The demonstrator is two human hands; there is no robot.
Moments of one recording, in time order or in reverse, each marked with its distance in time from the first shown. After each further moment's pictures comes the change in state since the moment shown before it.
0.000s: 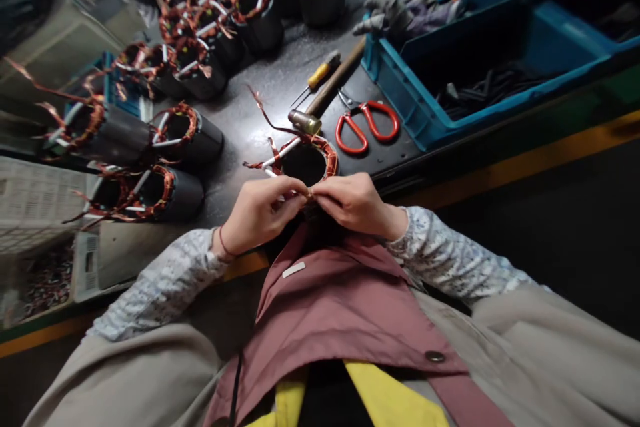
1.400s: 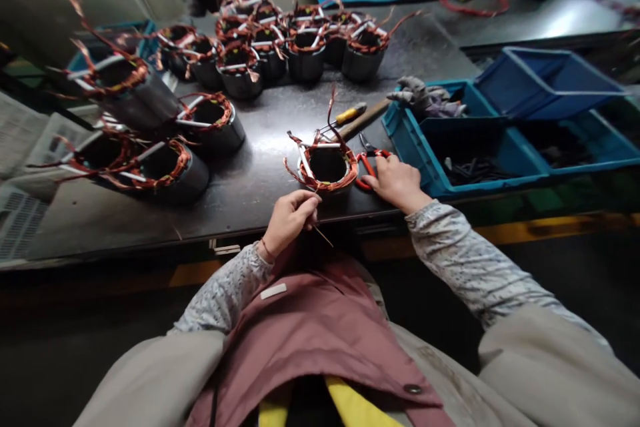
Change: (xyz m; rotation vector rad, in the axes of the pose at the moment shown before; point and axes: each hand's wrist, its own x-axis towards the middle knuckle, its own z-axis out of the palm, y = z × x) left_hand -0.008 -0.028 0.069 -0.906 0.351 -0.504; right_hand 0.053 0.076 -0.047 -0.794 -0.545 0.758
